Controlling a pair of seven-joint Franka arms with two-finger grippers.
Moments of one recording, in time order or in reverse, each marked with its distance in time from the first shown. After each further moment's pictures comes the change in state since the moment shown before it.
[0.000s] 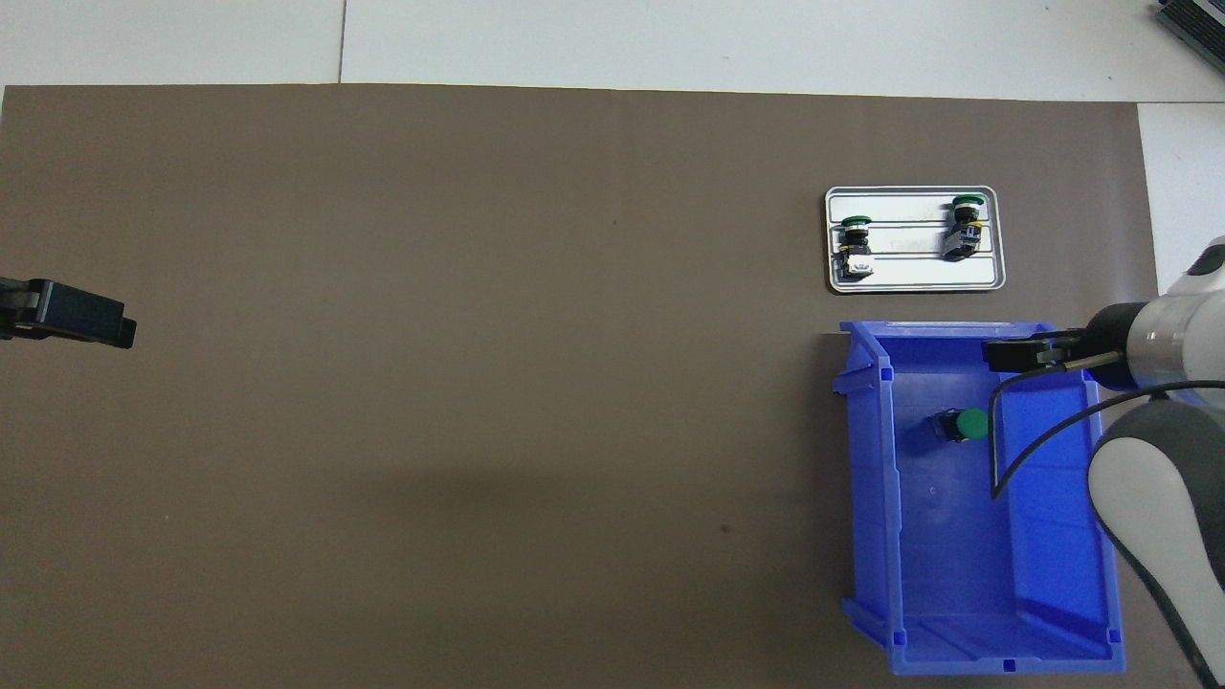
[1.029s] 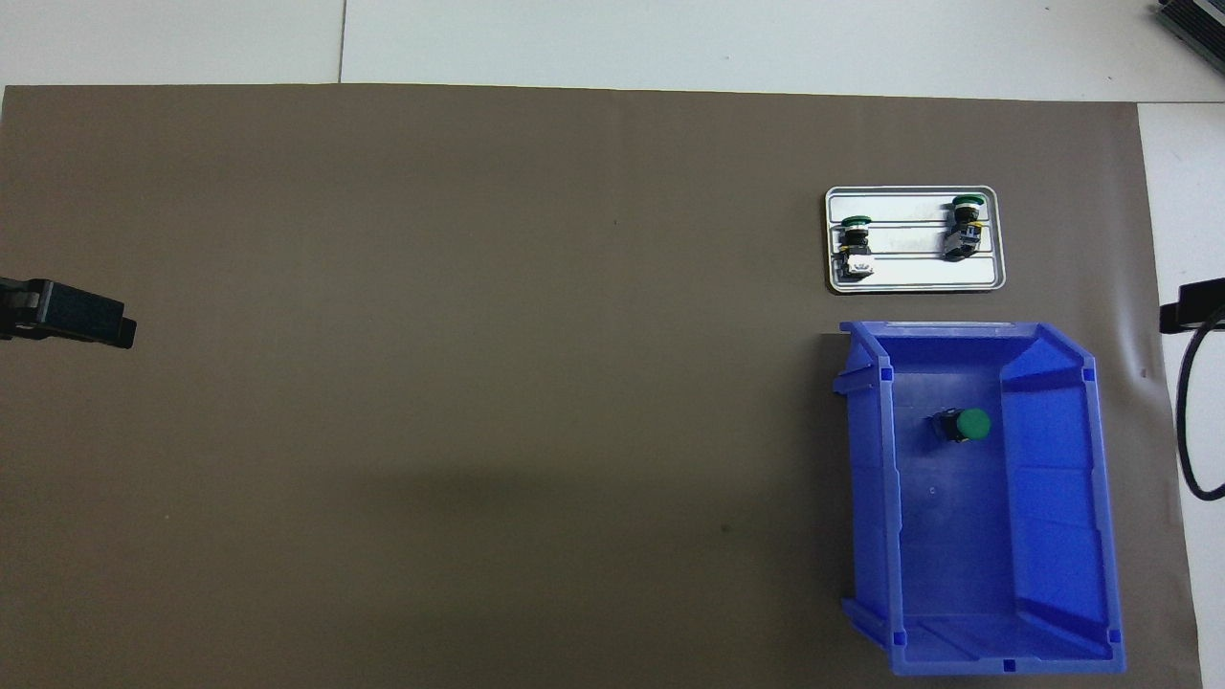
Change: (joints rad) left arm 0.000 0.000 0.000 0.000 0.000 0.000 0.000; right arm -0.025 0.083 -0.002 0.569 -0.087 -0.603 0.259
